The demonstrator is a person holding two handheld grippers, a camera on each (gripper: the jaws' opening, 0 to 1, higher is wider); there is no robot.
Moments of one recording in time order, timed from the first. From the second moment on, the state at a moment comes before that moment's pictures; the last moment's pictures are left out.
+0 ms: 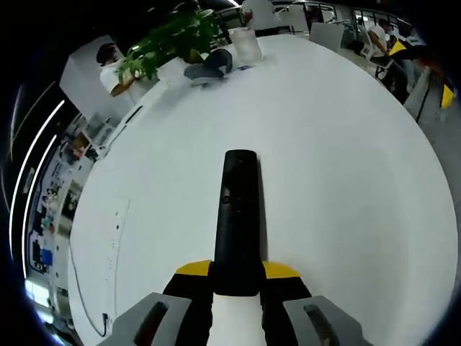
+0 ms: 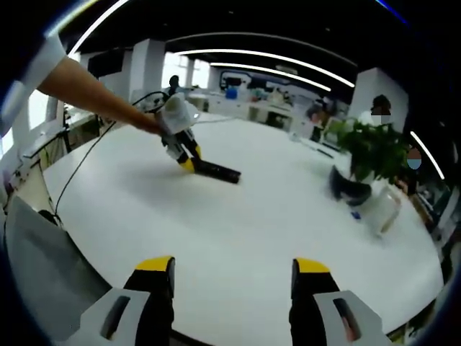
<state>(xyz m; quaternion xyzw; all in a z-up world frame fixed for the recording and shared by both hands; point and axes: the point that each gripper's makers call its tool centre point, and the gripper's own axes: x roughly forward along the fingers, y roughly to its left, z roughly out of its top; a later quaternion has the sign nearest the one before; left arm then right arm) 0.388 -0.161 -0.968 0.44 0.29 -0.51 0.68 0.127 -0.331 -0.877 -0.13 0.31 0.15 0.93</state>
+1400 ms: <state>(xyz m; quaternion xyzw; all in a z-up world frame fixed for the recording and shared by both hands) 0.414 -0.155 -0.961 0.35 0.34 -0.40 0.78 0.127 -0.328 -0.874 -0.13 0.30 0.16 0.93</state>
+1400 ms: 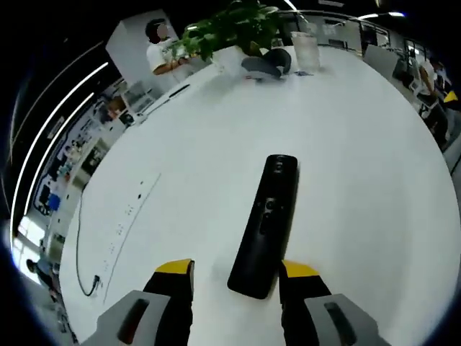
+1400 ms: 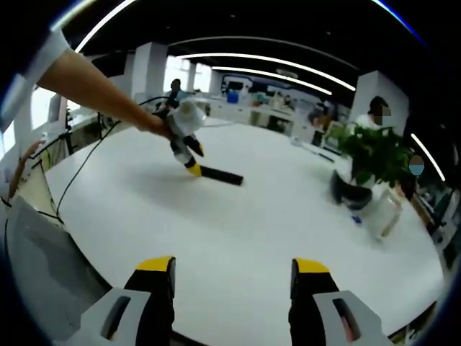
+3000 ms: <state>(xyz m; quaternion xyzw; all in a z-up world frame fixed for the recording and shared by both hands) 0.310 -0.162 -0.837 0.08 0.20 -0.32 0.92 0.132 -0.332 -0.855 -0.08 0.25 0.15 0.95</state>
